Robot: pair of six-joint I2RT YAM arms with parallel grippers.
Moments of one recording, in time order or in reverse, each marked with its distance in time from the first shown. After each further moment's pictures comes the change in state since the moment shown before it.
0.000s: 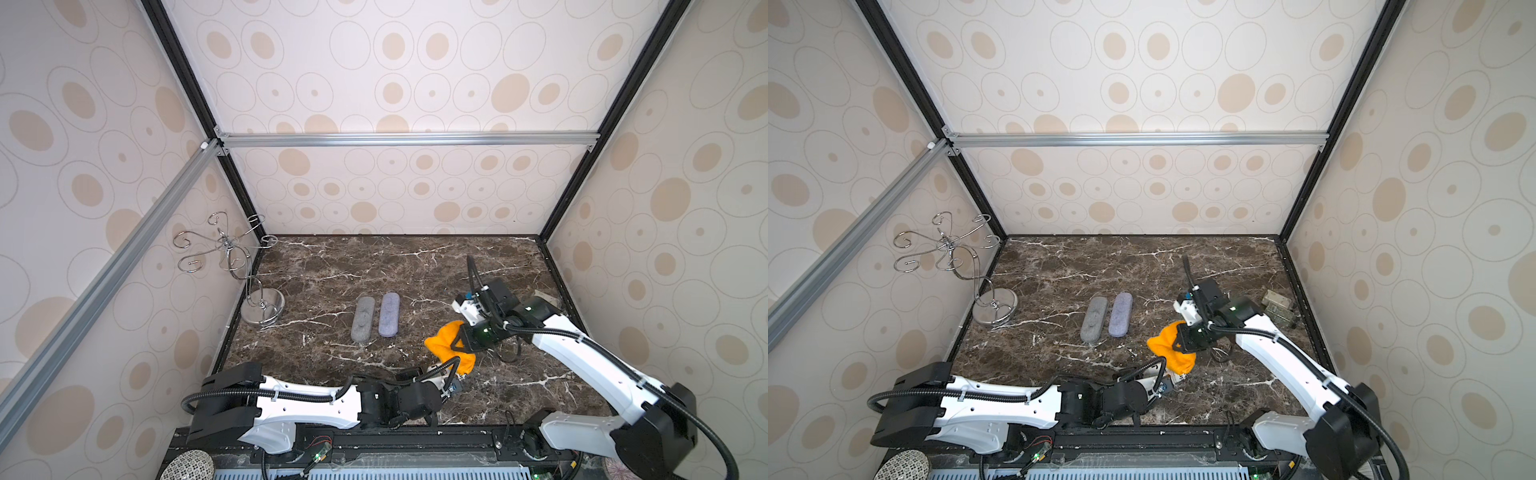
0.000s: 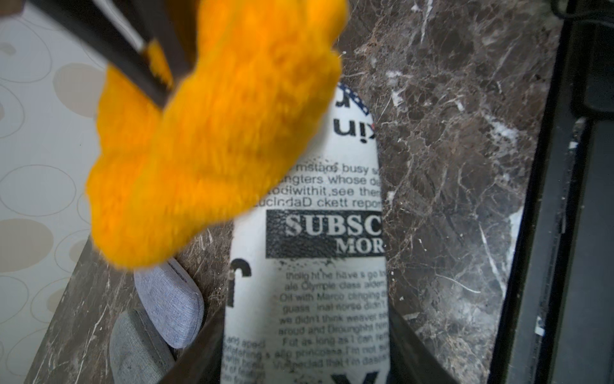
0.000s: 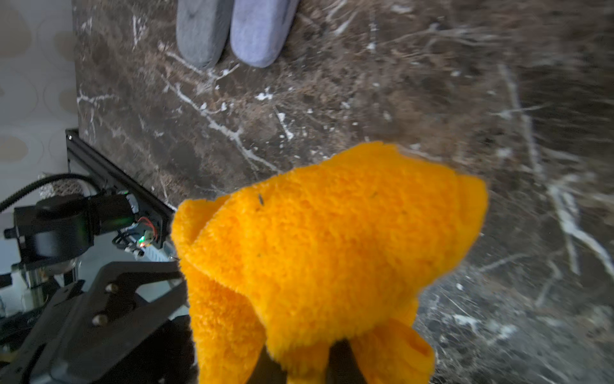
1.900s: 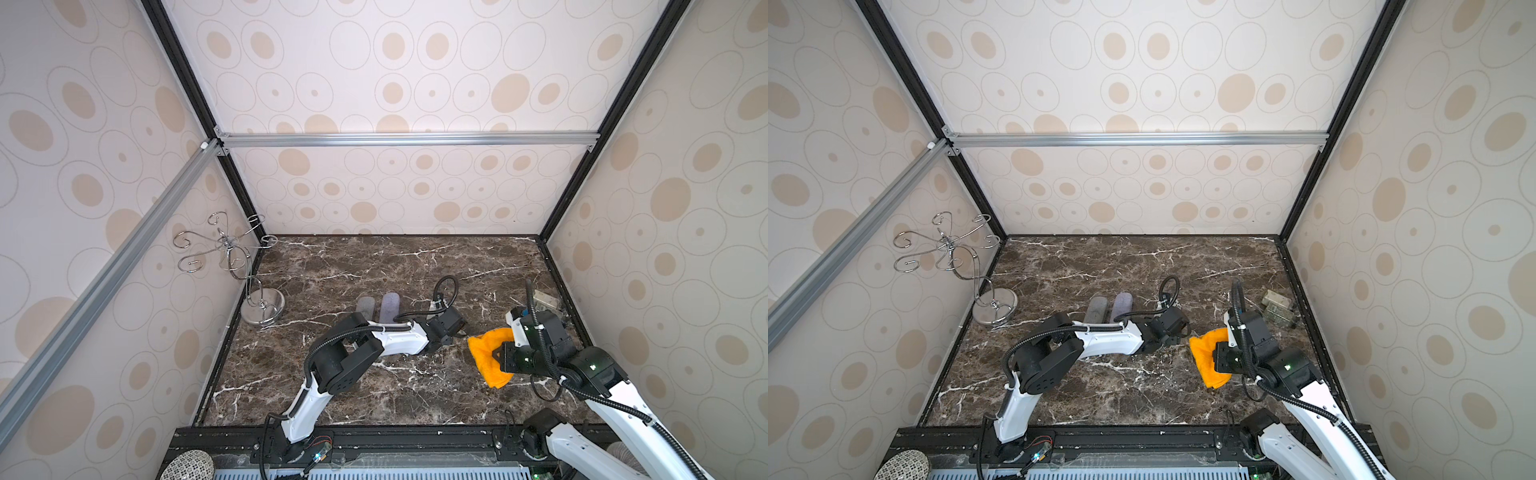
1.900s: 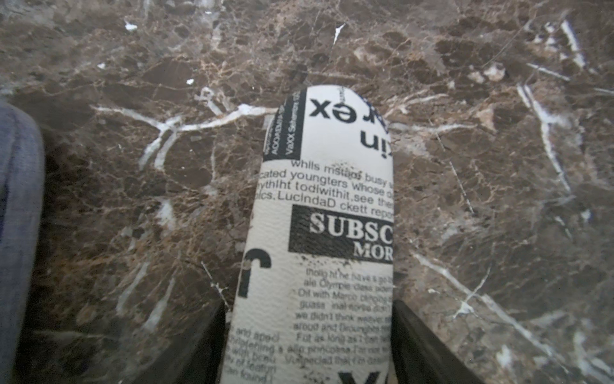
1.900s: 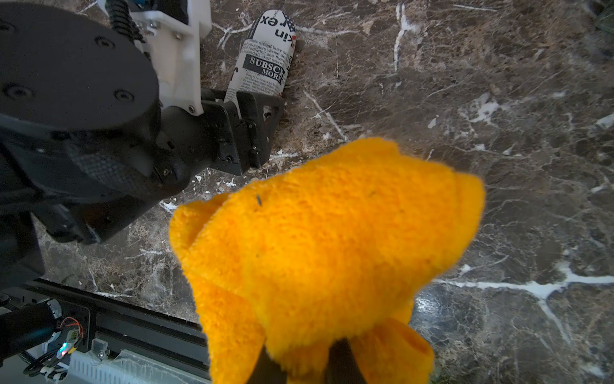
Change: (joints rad) left arm 0.428 0.748 0.646 -0.080 0.090 -0.834; right arm -0.040 -0.453 -0.176 -0.071 0.320 0.177
